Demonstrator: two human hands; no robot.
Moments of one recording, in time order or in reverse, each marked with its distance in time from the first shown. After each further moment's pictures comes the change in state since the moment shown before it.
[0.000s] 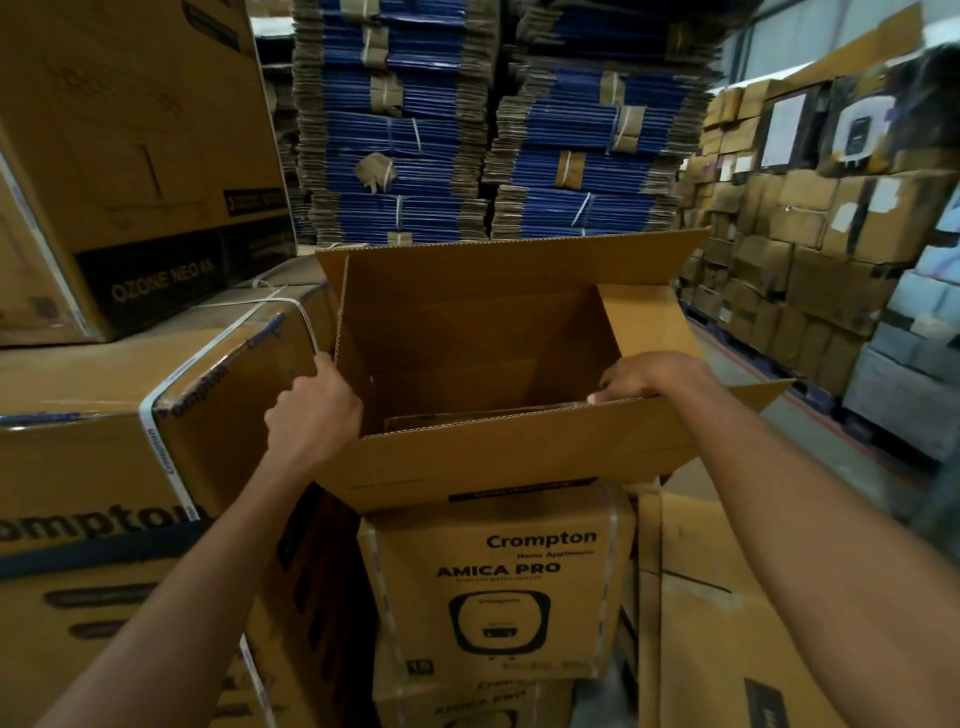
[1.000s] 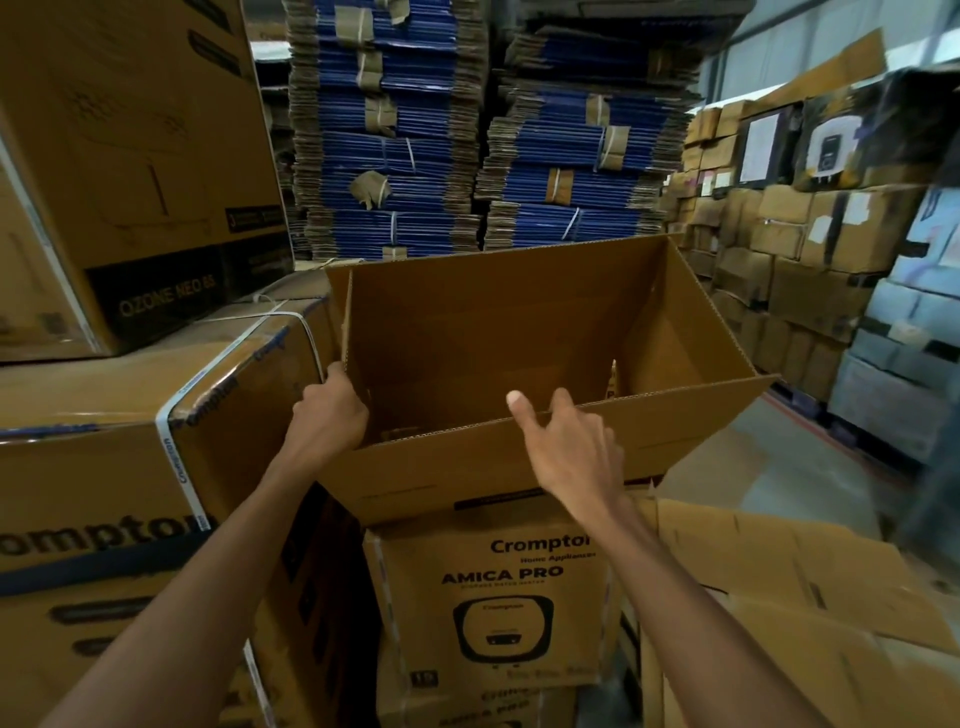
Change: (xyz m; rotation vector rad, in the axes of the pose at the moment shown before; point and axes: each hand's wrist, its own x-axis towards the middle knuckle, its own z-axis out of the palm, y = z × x) left_hand -0.002 -0.002 -0.018 -0.254 -0.153 0.040; right_hand -0.100 -0.106 0.080 0.625 0.634 -0.017
